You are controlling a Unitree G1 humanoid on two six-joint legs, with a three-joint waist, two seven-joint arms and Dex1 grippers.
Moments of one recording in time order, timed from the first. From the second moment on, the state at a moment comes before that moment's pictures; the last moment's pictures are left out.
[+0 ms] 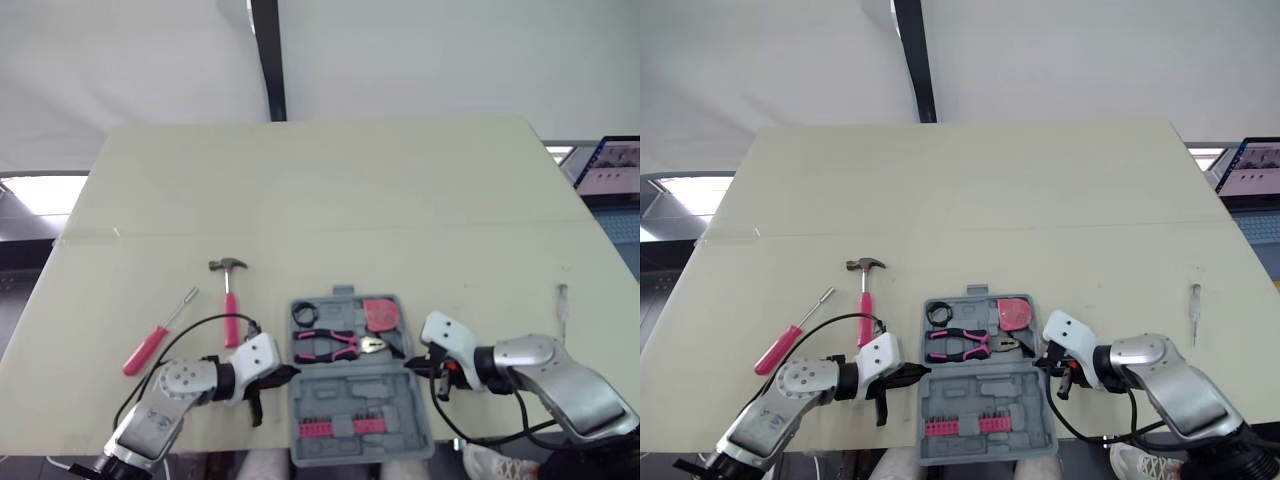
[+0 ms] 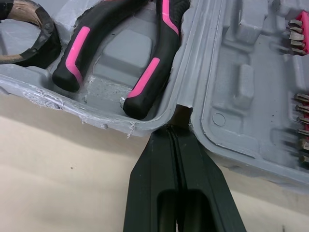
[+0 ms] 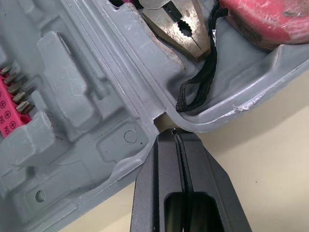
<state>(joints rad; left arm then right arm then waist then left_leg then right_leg) 0.01 0.57 -0.25 -0.21 -0.07 0.30 -0.82 -0.09 -0.84 0.21 -0.38 0.23 0.77 0.93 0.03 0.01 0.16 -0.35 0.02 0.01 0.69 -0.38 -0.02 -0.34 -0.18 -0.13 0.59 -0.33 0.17</state>
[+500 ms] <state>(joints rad) -0.04 0.54 -0.24 -0.16 -0.07 0.29 -0.82 -0.12 -0.80 0.21 -0.35 0.19 0.76 0.90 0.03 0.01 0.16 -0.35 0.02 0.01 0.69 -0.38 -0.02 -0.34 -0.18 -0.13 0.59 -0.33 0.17</state>
